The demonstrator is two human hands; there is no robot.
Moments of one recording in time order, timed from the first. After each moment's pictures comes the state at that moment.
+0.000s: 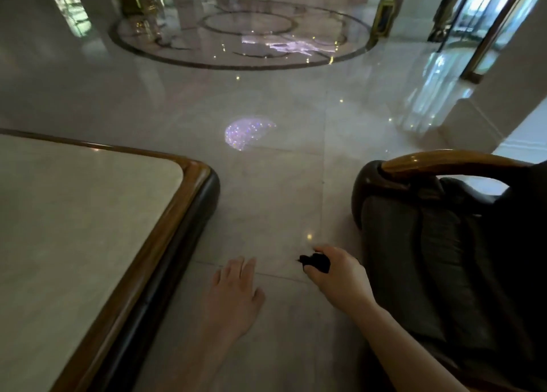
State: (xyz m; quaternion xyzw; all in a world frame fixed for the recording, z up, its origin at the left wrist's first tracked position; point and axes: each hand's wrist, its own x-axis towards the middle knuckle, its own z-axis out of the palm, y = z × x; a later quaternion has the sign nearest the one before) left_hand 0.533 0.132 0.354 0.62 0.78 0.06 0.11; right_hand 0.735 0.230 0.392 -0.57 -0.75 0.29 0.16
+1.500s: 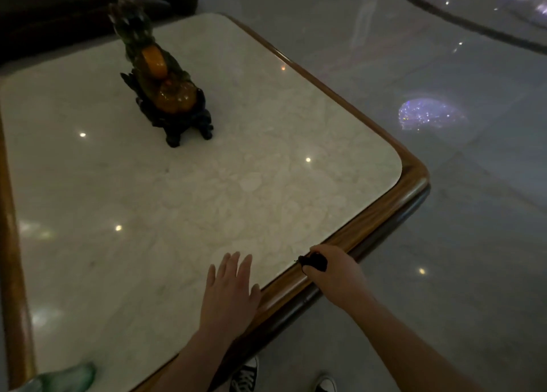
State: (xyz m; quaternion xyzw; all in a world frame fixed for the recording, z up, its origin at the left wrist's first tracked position) left_hand 0.074 -0.051 0.246 0.25 0.95 0.09 0.15; right_hand 0.137 0.176 0.272 -0.26 -0.88 0.38 -0.11
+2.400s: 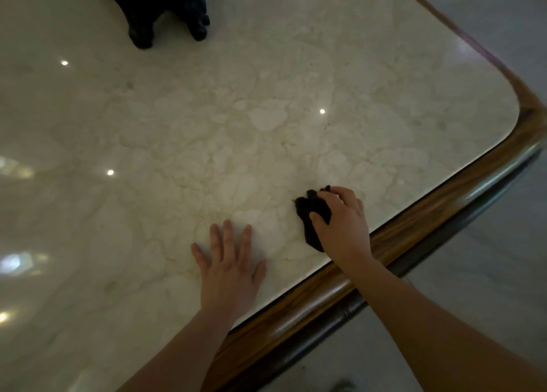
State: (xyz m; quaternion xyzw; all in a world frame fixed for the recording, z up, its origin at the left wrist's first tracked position) left_hand -0.022 -0.062 -0.071 0.20 0.96 0.00 0.18; right_hand -0.015 0.170 -0.011 -0.24 -0.93 0.28 -0.03
